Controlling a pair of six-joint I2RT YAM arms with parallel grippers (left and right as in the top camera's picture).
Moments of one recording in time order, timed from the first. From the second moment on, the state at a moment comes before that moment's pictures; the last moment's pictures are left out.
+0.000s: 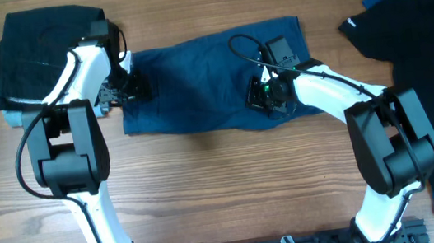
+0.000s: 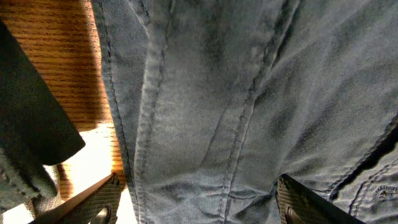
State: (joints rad) left arm -0.04 2.20 1.62 -0.99 0.05 -0.08; right arm 0.34 1.94 1.11 -0.41 -0.34 0.67
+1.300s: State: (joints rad) left arm -0.16 2.10 2.07 -1.28 0.12 -0.08; right arm 0.59 2.06 1.23 -0.24 -0.33 0.79
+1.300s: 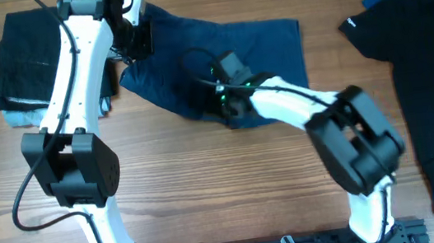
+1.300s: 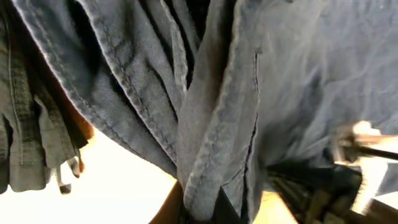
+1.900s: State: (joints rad) left arm -0.16 2.08 2.07 -1.30 0.14 -0.10; right arm 0.55 1.89 1.26 -0.15 -0.08 0.58
